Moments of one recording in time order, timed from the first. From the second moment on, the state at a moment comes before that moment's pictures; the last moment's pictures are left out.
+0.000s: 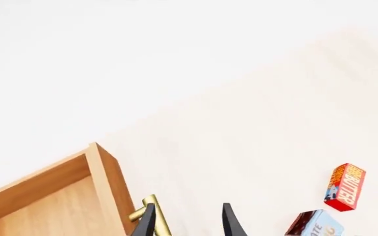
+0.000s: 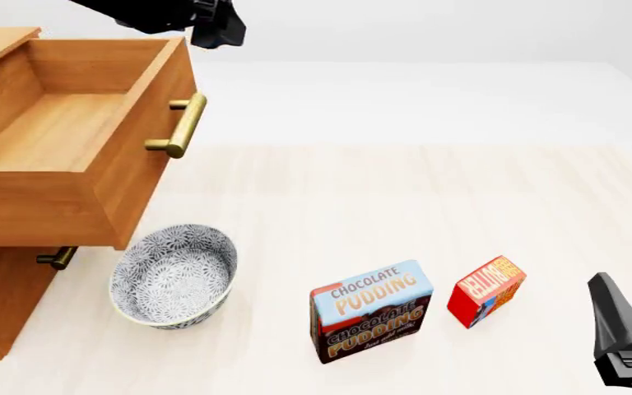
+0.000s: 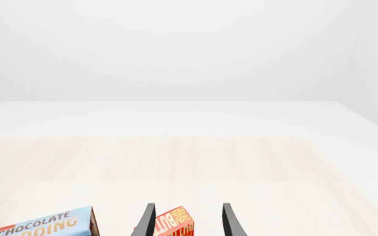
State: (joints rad) left arm -0.44 1.52 -1.74 0.89 0.06; right arm 0.00 0.00 0.00 0.00 0.00
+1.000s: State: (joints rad) left arm -0.66 1.78 -1.89 0.86 0.07; right arm 0.00 0.00 0.00 0.00 0.00
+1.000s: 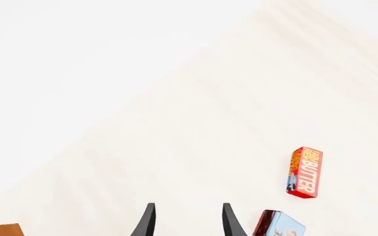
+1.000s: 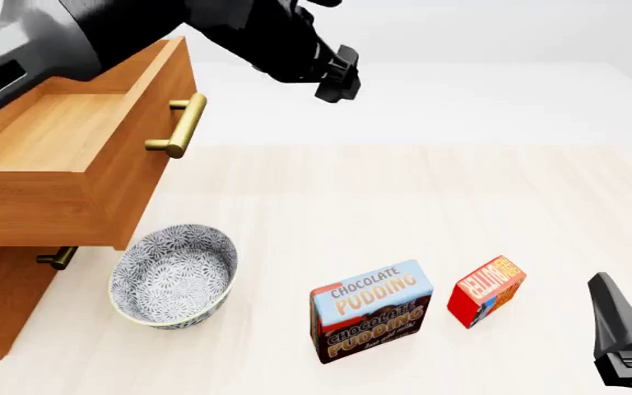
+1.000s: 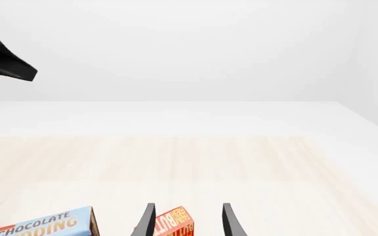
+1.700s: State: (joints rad) left arm -0.78 1.96 -2.03 0.89 0.02; right arm 0.00 0.00 0.00 0.00 0.00
